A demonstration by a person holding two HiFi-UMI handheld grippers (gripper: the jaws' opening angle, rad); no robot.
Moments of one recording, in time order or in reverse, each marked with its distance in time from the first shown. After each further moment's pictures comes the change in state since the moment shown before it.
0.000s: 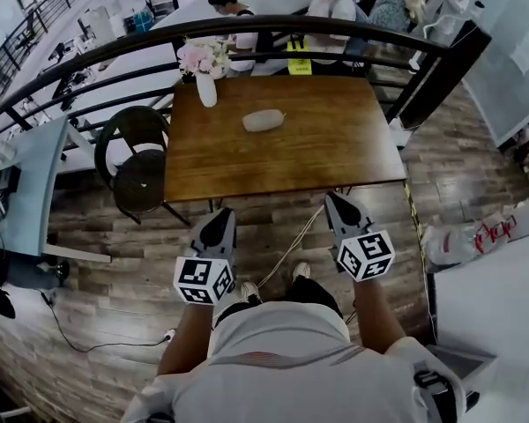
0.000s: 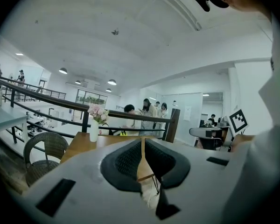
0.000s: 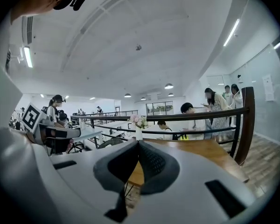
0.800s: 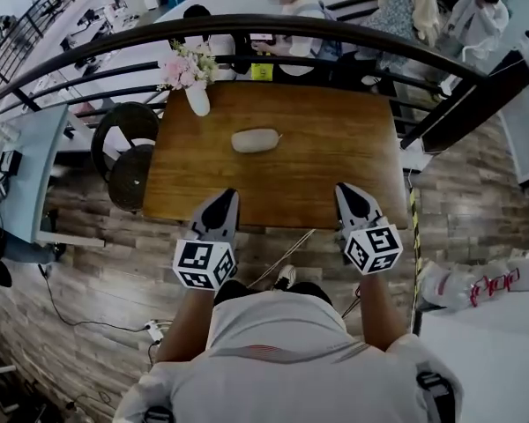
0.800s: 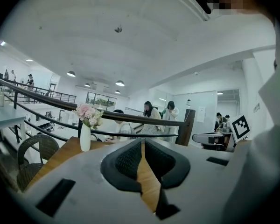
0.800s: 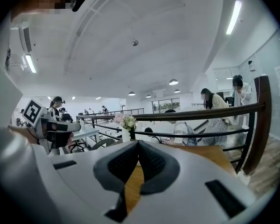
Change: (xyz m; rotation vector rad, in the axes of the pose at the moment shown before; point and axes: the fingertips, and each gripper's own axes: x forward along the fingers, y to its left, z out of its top) left arm 0.208 -0.002 0.035 -0.014 -0.023 0.134; right arm 0.126 -0.192 0.018 -0.002 0.026 0.108
